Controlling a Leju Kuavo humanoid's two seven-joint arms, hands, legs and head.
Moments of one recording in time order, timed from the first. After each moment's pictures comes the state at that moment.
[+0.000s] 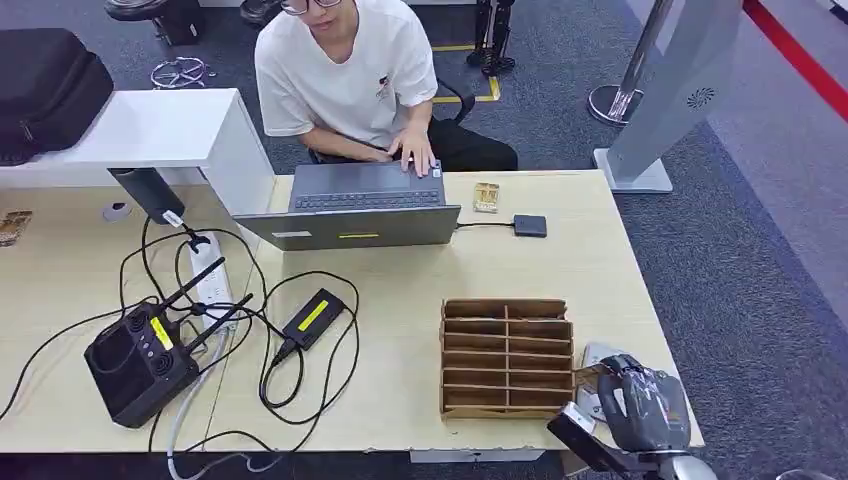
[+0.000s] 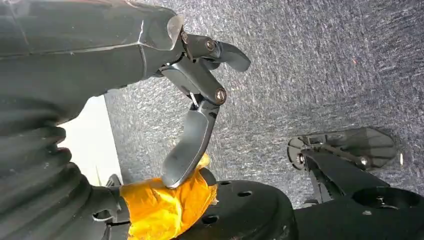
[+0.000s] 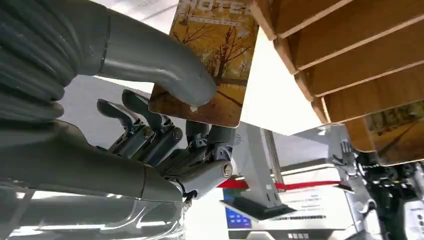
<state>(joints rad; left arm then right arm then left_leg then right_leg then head) -0.07 -0.20 1.13 -0.21 -1.36 0.13 0.00 0.19 -0.30 0.32 -1.45 0.98 -0.53 -0.06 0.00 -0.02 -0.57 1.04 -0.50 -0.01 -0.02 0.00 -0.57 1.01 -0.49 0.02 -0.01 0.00</state>
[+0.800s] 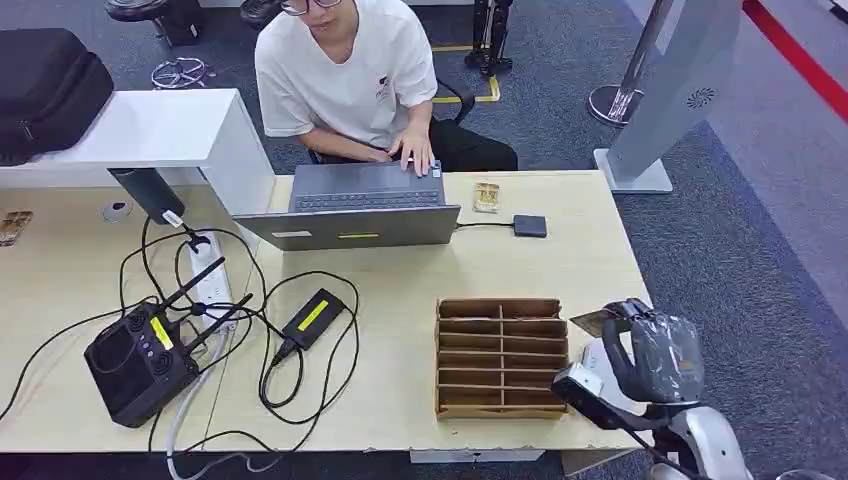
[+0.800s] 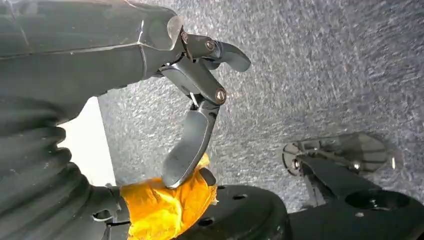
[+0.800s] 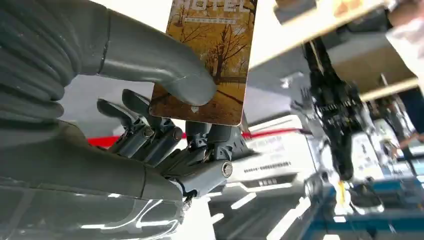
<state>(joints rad) -0.07 -0.20 1.13 -0.21 -1.38 0.16 -0.03 0.05 -0.34 0.31 -1.63 1.00 -0.50 -0.10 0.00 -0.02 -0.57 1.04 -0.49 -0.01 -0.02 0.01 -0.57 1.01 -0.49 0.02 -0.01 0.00</state>
